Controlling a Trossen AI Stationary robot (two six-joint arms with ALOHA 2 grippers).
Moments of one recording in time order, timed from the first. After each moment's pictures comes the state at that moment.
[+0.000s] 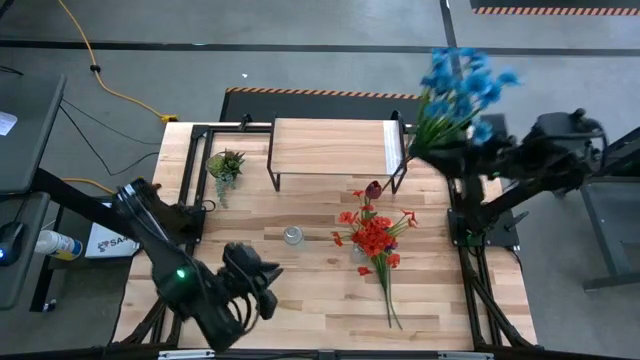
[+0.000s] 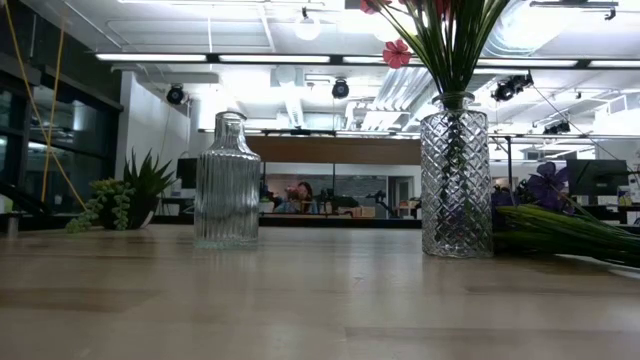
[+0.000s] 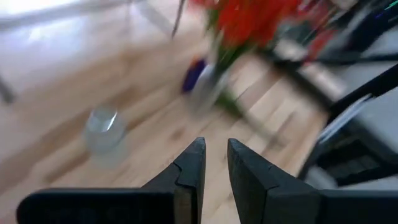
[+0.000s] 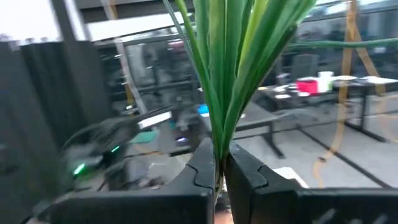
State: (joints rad) left arm -0.83 1.70 1.81 -1.28 -0.94 -1.55; right arm 0.37 1.17 1.79 -0.52 0.46 0.12
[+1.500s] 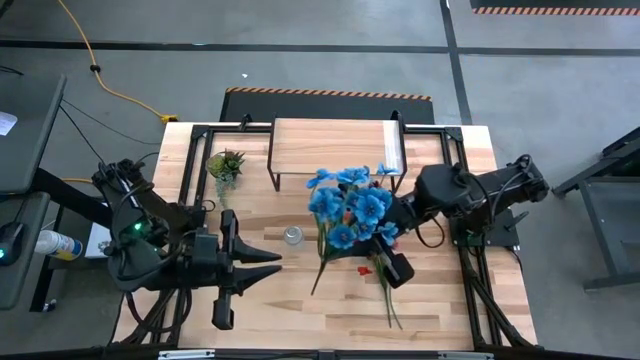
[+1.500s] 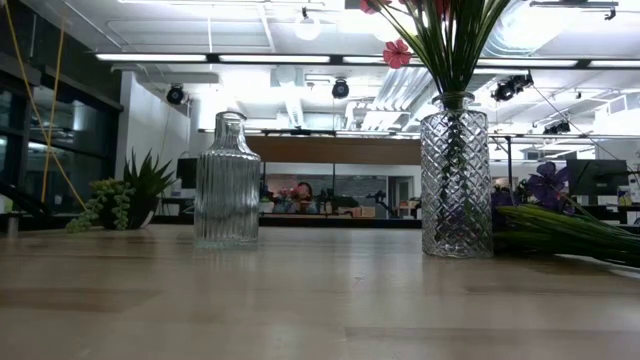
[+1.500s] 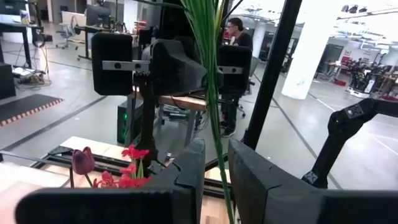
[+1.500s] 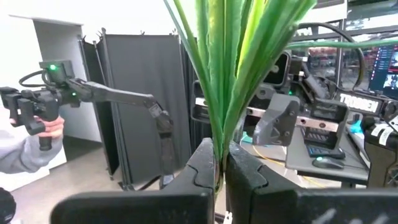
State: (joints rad) left arm -0.83 1.48 1.81 -0.30 -0.95 -0.19; right arm 0.35 1.57 1.78 -0.04 -0.18 0.10
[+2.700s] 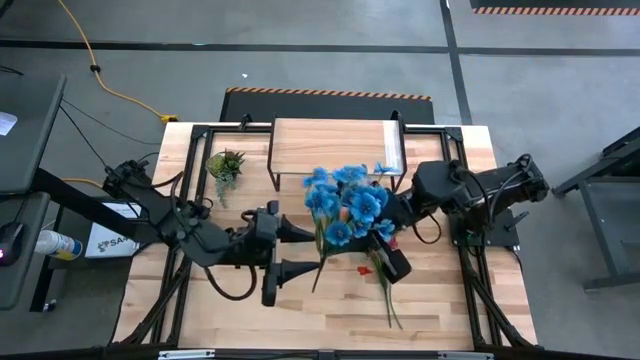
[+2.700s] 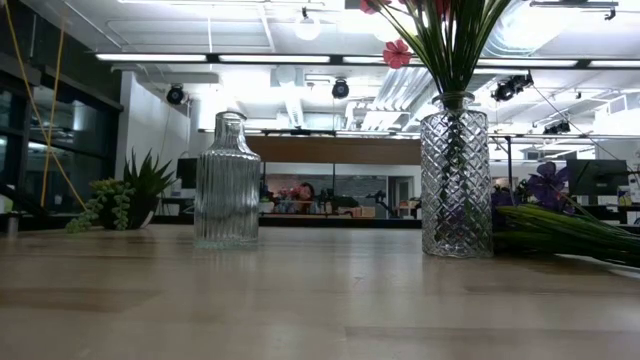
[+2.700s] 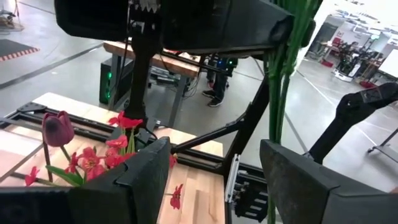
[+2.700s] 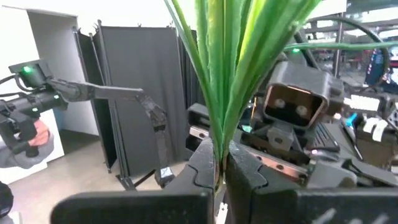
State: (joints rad) left arm -0.59 1.53 1.80 -0.41 -0.62 -0.41; right arm 0.31 1.57 1.79 -0.08 -0.19 0.09
